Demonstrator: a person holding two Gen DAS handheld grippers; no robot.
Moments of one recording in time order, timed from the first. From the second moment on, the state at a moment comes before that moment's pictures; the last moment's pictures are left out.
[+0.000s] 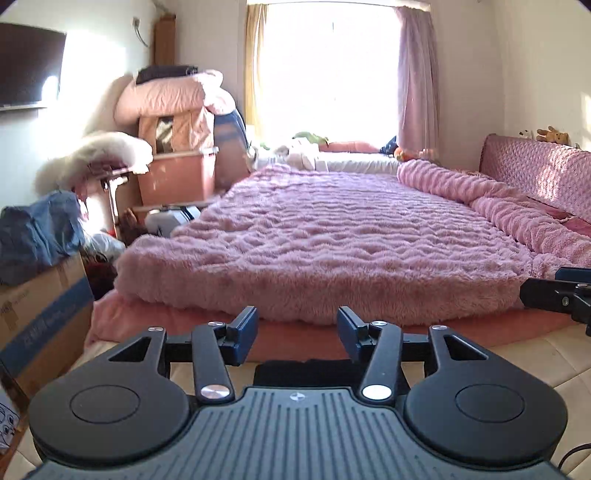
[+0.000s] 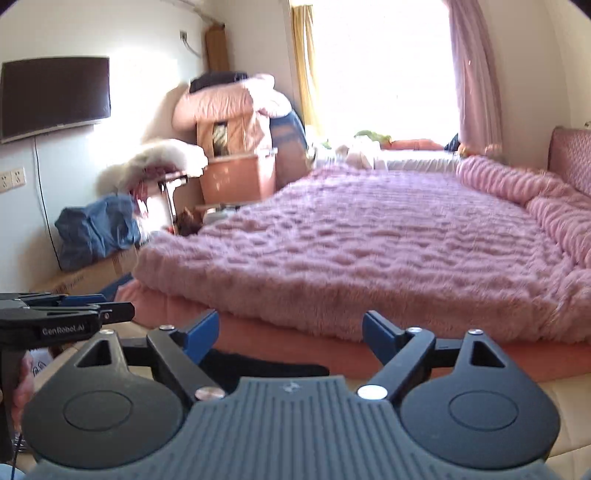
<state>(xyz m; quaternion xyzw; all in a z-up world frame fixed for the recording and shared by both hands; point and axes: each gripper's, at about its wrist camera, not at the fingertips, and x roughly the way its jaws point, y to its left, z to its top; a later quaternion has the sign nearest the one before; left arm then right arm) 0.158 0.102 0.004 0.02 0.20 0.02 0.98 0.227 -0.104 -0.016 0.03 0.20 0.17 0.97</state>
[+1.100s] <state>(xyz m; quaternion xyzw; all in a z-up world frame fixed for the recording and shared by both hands) 0.063 0.076 -0.061 0.02 0.31 0.06 0.95 0.096 -0.065 -0.101 0.00 0.34 0.14 0.93</state>
